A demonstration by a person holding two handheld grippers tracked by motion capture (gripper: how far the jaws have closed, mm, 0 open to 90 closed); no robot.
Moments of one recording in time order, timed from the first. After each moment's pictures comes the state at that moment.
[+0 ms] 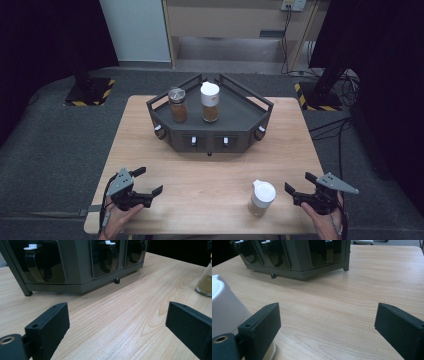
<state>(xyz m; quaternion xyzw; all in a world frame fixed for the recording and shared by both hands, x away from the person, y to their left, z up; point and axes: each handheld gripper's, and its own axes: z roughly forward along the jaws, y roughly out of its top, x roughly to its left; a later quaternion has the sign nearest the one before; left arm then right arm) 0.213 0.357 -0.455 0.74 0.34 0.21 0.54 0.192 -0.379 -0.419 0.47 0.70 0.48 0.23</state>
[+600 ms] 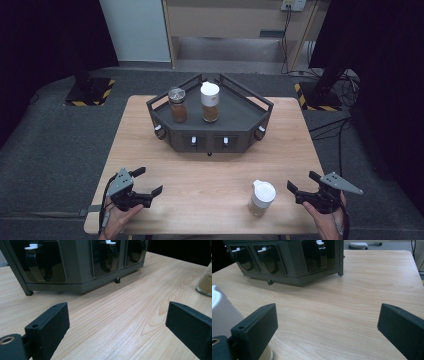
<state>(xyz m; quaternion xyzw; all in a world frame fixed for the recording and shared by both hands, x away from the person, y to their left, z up) 0.211 0.357 -0.454 0.74 0.34 0.21 0.54 0.188 -0.380 -0.417 0.48 0.69 0.49 0.24</state>
